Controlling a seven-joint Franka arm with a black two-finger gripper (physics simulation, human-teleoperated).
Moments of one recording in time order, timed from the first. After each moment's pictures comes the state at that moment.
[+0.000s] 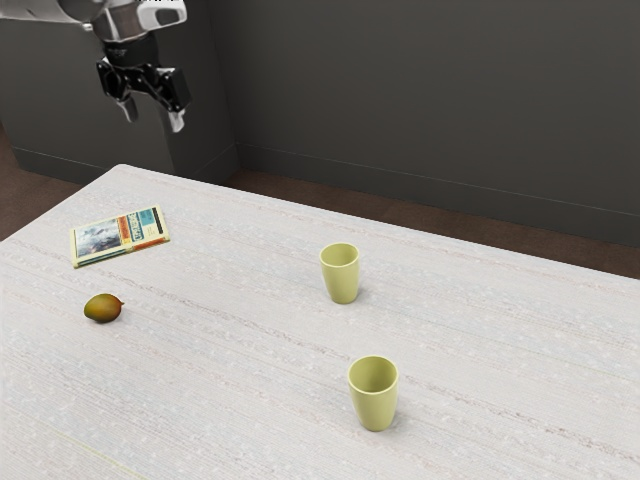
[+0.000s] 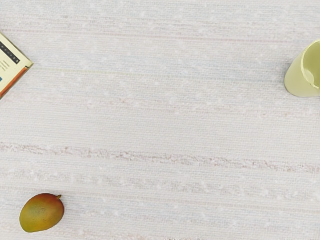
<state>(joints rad) -0.26 0.16 0.43 -1.33 -0.02 1.58 0.12</state>
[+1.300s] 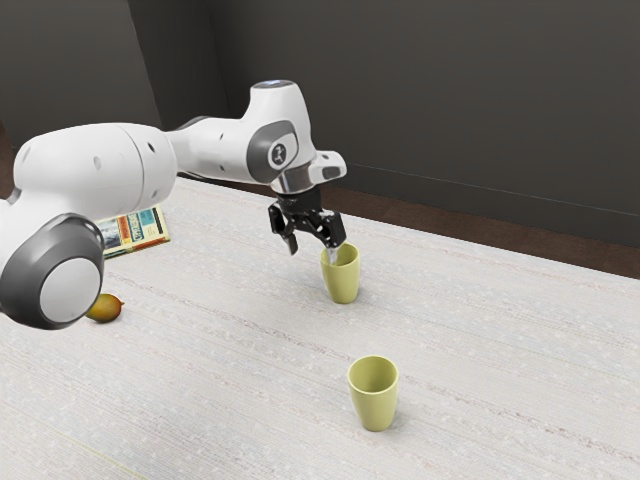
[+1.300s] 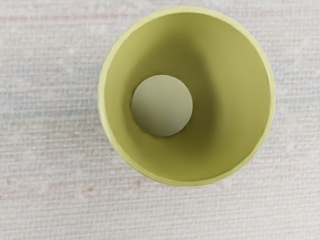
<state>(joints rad) -0.16 0.65 0.09 -1.30 -0.17 1.94 0.03</state>
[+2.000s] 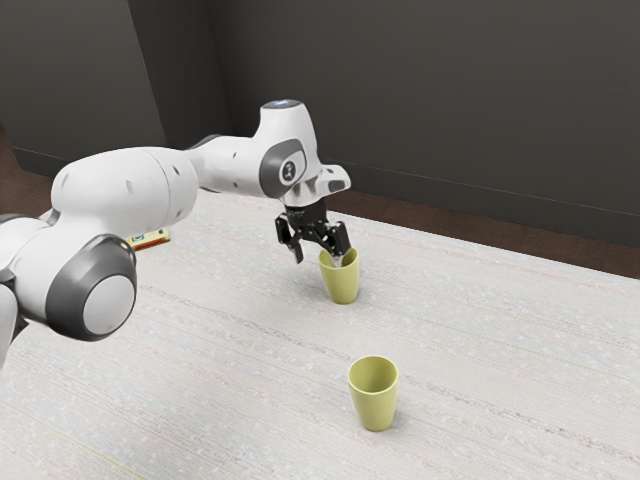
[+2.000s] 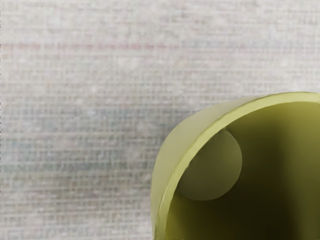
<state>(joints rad) -0.12 0.83 0.08 -1.12 -0.17 1.94 0.01</state>
